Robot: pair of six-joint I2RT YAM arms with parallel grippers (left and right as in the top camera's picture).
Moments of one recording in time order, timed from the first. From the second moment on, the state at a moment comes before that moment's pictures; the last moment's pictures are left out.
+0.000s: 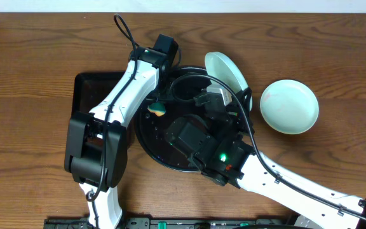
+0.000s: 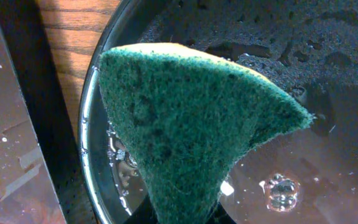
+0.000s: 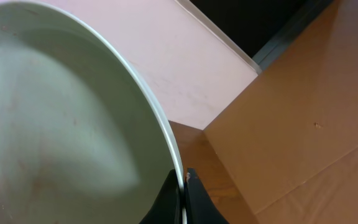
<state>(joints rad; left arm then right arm) -0.35 1.99 1.59 -1.07 -0.08 -0.30 1.03 1.49 1.17 -0.69 1.54 0.35</state>
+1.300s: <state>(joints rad) -0.35 1.99 1.59 -1.06 -0.06 -0.30 0.17 1.48 1.17 -0.87 -0.01 0.32</state>
